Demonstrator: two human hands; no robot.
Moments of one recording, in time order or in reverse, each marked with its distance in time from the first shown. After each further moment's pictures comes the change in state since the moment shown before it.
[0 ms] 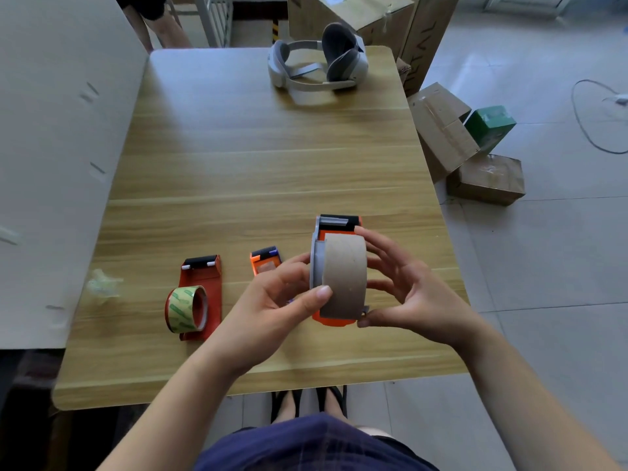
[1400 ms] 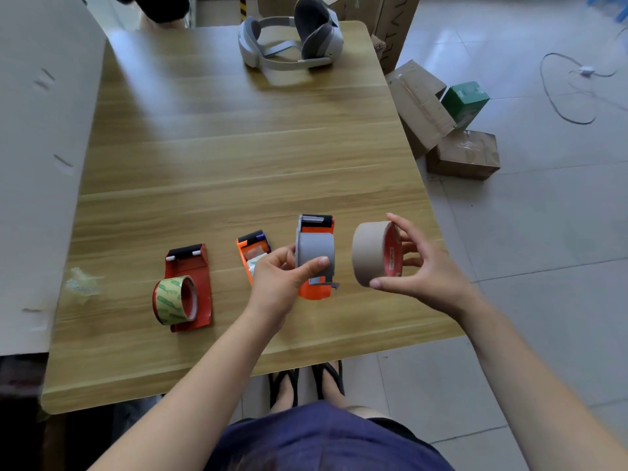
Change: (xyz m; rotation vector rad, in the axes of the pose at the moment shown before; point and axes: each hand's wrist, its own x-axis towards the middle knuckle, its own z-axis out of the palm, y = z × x) left_hand 0.042 -0.064 0.014 -0.071 0.410 -0.203; right_hand -0.025 0.035 -0.010 -0.265 0.444 0.277
